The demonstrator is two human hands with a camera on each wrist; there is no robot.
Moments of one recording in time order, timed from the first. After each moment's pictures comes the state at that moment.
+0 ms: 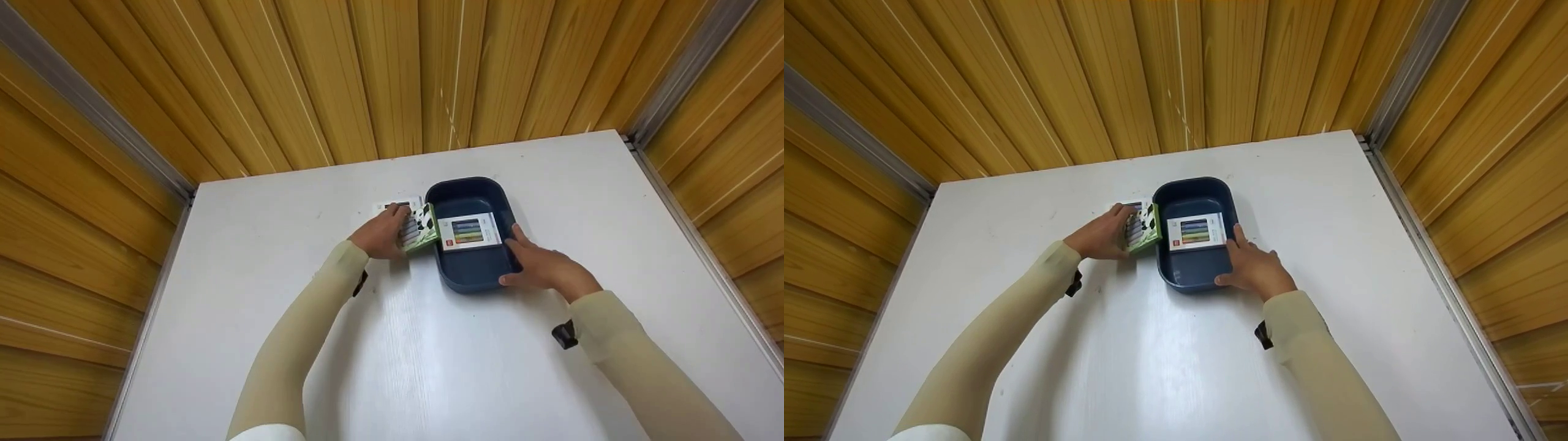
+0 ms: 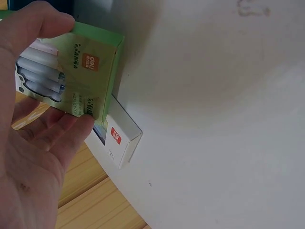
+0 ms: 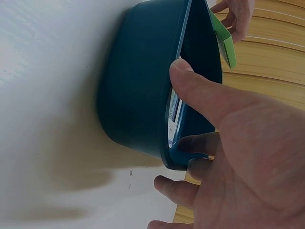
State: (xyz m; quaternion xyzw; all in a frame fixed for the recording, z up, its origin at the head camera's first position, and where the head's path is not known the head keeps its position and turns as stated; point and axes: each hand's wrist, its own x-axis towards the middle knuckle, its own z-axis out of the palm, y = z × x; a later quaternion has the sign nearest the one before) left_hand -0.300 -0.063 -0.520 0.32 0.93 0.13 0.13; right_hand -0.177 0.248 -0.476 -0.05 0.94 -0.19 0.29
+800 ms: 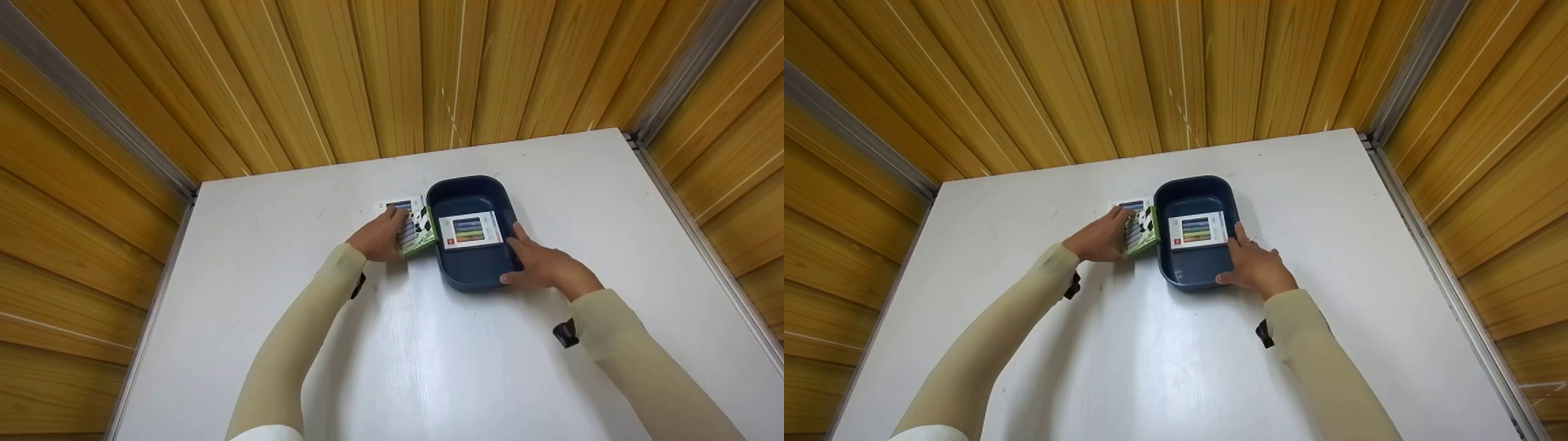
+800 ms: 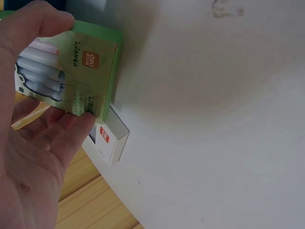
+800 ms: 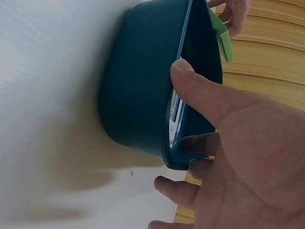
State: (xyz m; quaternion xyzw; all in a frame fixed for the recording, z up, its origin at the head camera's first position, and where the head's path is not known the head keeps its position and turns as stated) left_hand -0.294 -0.071 -0.524 0.32 0.93 0.13 0.13; right_hand -0.178 0.249 -0.479 -0.07 0.94 -0.18 0.28
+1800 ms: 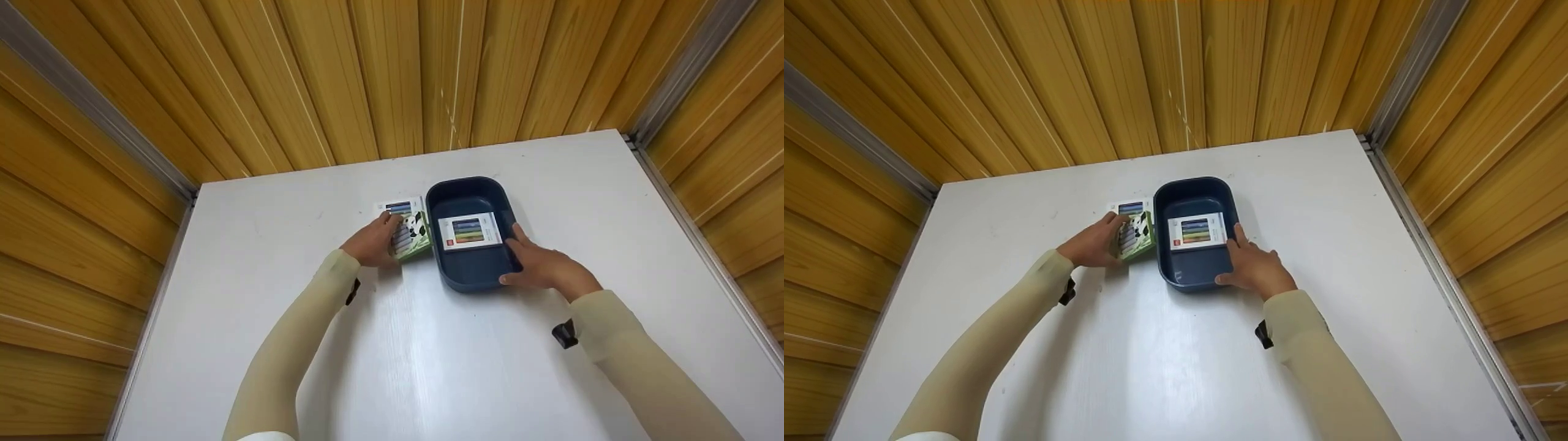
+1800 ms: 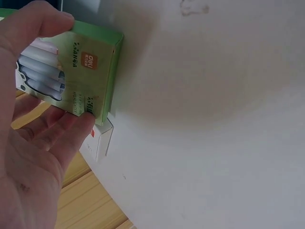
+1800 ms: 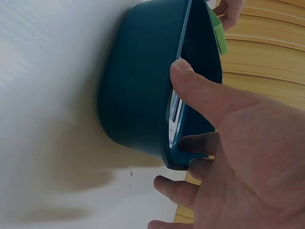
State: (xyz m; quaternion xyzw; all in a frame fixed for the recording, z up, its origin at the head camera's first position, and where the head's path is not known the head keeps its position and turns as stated) left_hand -0.288 -0.081 -0.528 0.31 0.93 0.13 0.14; right_hand -0.176 0.249 -0.477 -0.06 0.94 -0.20 0.29
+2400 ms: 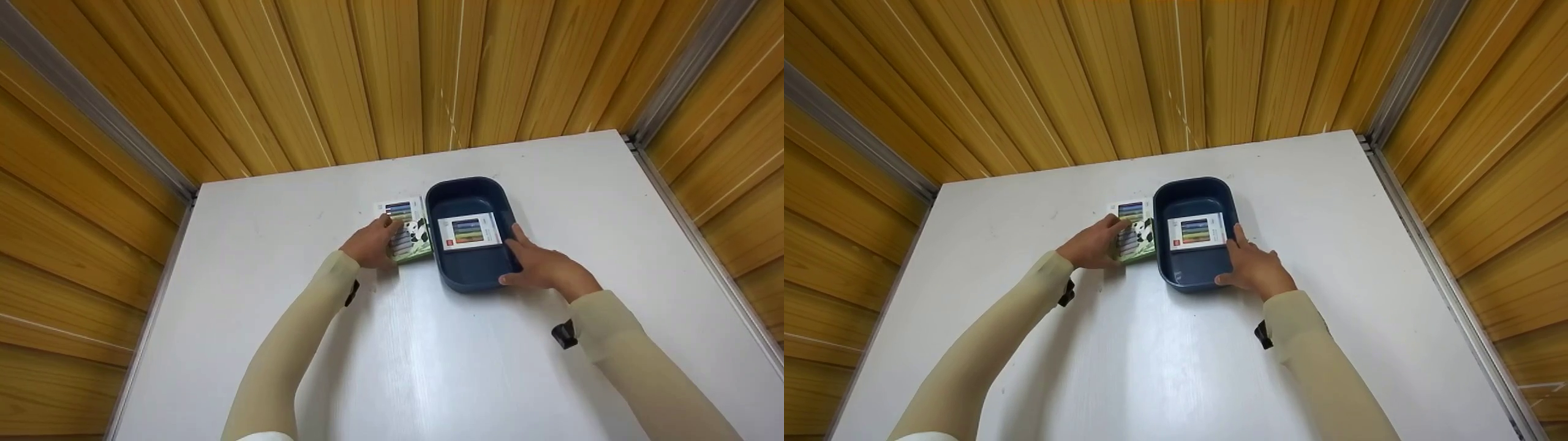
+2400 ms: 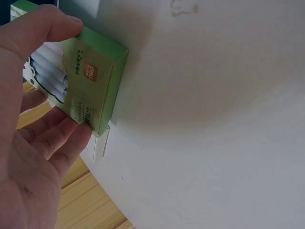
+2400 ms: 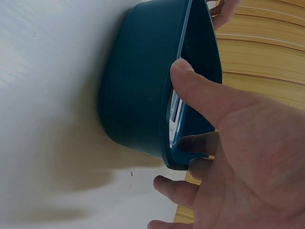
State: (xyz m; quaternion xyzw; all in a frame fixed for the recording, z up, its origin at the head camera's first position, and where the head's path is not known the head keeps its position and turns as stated) left_hand -0.285 -0.081 -0.529 0.29 0.94 0.10 0.16; right_hand -0.177 0.248 -0.478 -0.06 0.93 -0.20 0.29
